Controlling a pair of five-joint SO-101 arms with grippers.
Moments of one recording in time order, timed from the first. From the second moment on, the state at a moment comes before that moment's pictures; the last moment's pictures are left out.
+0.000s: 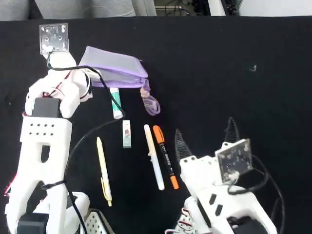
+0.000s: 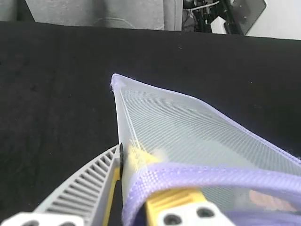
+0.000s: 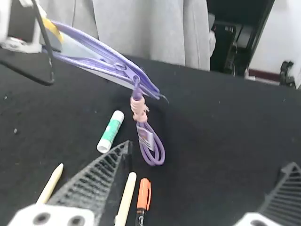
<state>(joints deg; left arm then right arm) -3.3 -32.4 25.3 49.0 4.4 -20.3 -103.2 55.8 76.1 0.1</state>
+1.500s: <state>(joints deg) -27.6 -9.2 6.5 61.6 7.7 -28.3 -19.7 51.2 53.0 -0.9</state>
